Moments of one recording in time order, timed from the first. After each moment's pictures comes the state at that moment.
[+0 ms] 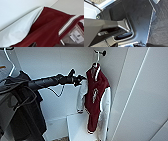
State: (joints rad) left arm -0.24 2.69 -1.86 0.06 0.32 -1.07; right arm -1.55 3.08 -2.71 -0.40 0.08 0.38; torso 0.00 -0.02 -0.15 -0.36
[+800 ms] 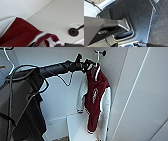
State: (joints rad) left arm -0.39 2.93 -2.12 0.04 0.21 -1.20; right arm -1.56 3.08 -2.71 -0.40 0.08 0.38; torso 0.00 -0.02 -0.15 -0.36
